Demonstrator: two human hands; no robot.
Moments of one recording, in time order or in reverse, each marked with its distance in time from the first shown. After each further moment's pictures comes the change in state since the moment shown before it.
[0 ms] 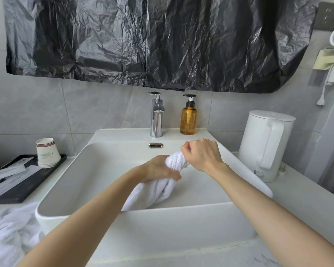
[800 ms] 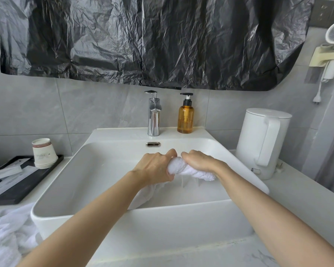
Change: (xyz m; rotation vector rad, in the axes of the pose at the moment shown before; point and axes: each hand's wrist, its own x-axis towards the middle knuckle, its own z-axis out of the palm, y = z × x) left_hand -0.003 0.004 0.011 0.812 0.325 0.321; right_hand -0.002 0.007 0.001 0.439 -0.782 0.453
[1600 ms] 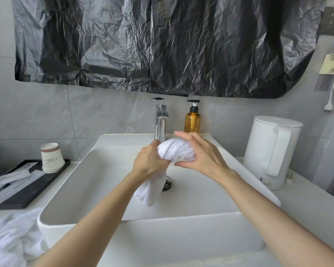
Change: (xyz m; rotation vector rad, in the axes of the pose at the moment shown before) left_hand 0.009 -0.028 -0.016 -0.534 0.241 -0.389; right_hand -0.003 -0.004 -0.007 -0.151 0.612 -0.785
